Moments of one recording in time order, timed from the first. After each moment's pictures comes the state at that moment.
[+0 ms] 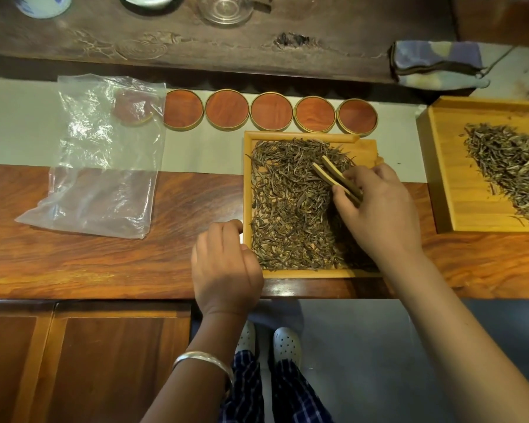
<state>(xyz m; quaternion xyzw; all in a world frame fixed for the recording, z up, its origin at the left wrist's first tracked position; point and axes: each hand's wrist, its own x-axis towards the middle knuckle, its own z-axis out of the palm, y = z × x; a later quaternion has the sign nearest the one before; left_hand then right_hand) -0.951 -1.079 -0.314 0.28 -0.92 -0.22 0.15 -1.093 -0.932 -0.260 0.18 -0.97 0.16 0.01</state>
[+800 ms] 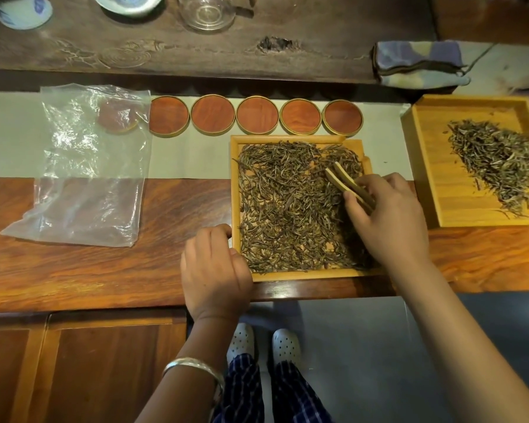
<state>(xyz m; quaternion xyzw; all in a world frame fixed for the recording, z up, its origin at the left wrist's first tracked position) -0.952 -1.079 -0.314 0.29 -0.92 -0.22 0.14 -1.096 -0.901 -0.267 0.15 -0.97 0.17 0.01</state>
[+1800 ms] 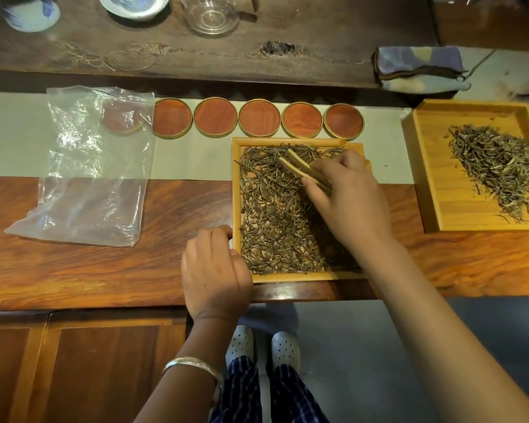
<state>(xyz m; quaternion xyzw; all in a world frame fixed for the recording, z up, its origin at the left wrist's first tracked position) -0.951 -1.079 -0.317 0.28 -0.92 -0.22 0.14 -1.101 -0.953 -0.253 0.23 -0.95 0.19 -0.01</state>
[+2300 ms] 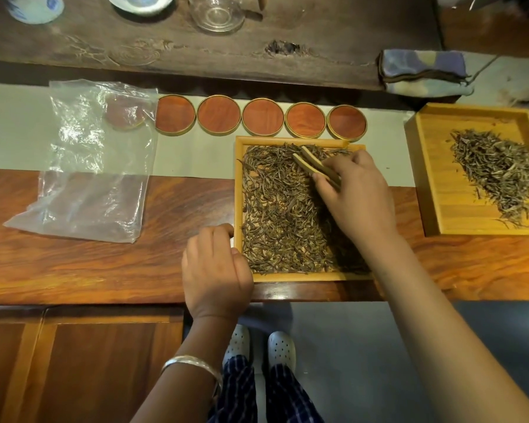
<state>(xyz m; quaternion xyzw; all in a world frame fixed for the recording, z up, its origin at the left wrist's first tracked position) -0.952 -1.080 -0.317 0.28 -0.92 -0.22 0.16 -1.114 -0.950 -0.261 0.19 -0.97 0.17 -0.02</state>
